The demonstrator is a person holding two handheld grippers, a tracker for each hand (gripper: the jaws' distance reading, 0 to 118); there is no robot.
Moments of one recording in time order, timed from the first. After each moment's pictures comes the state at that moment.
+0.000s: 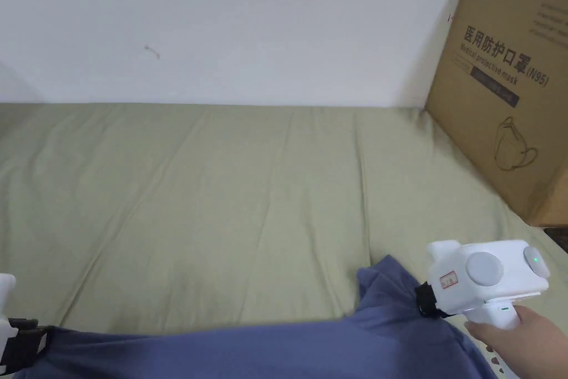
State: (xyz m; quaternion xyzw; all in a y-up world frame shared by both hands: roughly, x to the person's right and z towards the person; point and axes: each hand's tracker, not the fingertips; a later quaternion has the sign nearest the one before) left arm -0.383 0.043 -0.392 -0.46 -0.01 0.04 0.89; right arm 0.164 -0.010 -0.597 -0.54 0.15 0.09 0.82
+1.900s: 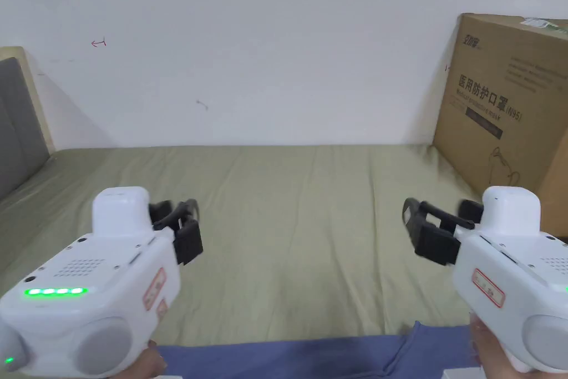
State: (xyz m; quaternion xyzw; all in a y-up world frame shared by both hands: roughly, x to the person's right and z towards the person) left arm -0.230 0.191 -0.255 -0.06 0.03 0.06 1.00; right arm 0.116 0.187 -0.317 -0.06 0.15 -0.05 0.99
